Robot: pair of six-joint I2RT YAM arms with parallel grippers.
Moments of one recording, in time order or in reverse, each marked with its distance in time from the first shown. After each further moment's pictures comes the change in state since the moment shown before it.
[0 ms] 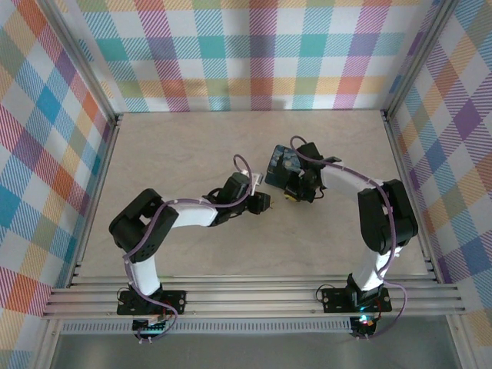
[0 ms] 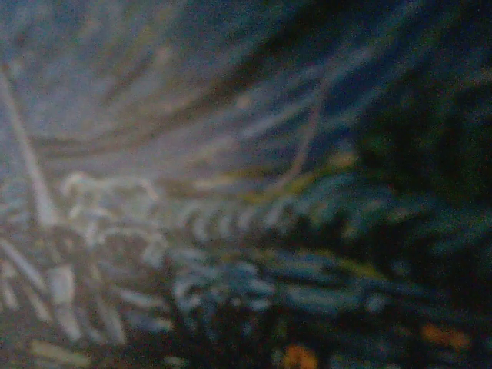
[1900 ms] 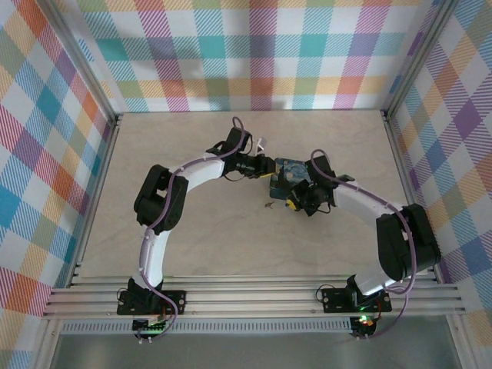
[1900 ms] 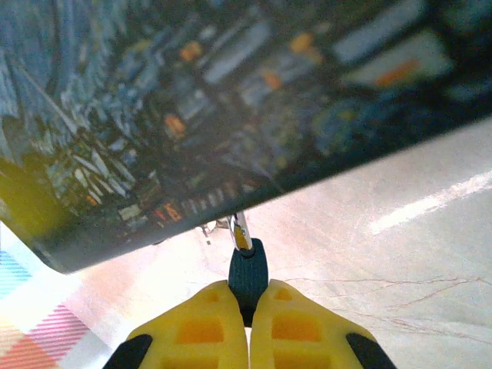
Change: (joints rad) left arm 0.210 0.347 0.661 -0.467 0.544 -0.206; right arm -0.003 -0.250 -0.259 0.159 -0.062 0.537
